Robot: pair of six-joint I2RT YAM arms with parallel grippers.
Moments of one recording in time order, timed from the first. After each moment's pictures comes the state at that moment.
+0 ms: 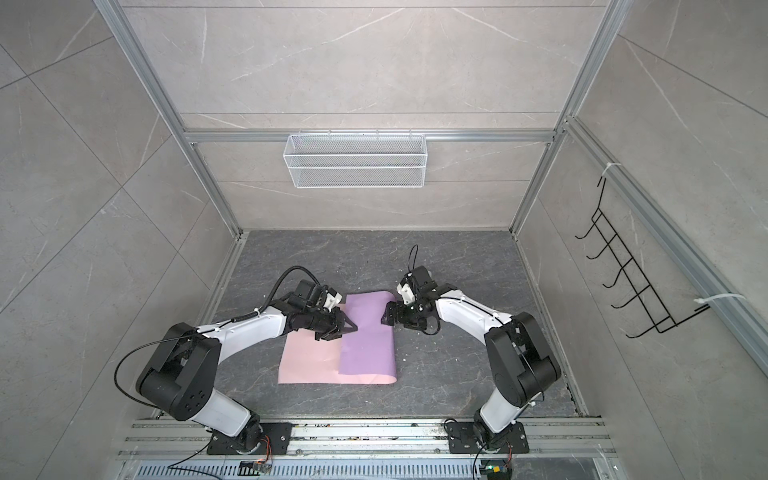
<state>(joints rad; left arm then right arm) -0.52 1.56 0.84 -0.29 0.61 -0.74 0.46 1.64 1.05 -0.55 -0.44 0.46</state>
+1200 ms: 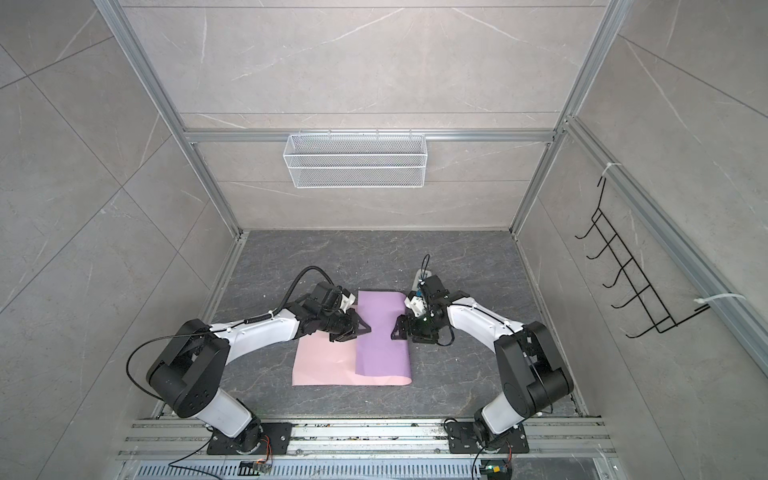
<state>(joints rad) -0.65 1.61 0.88 -0.22 0.53 -0.85 0.41 1.57 0.92 -0.62 -0.55 0.35</state>
